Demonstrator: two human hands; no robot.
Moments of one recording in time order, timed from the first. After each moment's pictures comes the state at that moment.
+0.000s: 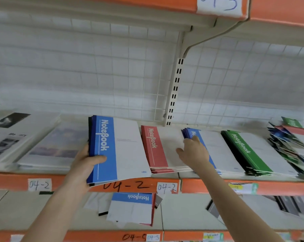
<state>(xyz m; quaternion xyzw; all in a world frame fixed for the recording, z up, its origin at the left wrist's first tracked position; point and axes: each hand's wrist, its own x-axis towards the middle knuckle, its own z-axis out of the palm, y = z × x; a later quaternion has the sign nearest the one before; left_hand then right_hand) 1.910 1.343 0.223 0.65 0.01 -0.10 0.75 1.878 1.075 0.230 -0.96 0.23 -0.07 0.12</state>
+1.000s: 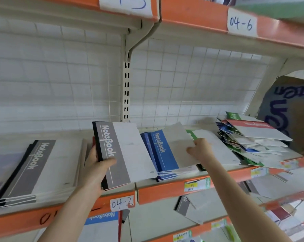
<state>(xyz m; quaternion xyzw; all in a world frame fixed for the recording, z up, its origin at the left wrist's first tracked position) 1.900 1.200 0.232 0.66 -0.07 -0.14 0.73 1.830 0.923 0.236 -0.87 0.39 -0.13 0.27</state>
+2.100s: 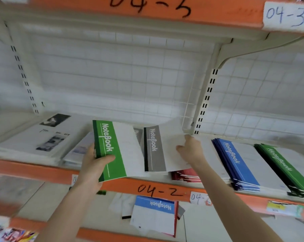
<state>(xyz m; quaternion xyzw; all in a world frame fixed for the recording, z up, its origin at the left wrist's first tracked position) 1.924 1.407 0.222 0.62 0.07 -0.03 0.78 1.936 1.157 0.237 -0.93 0.18 -0.10 0.31</state>
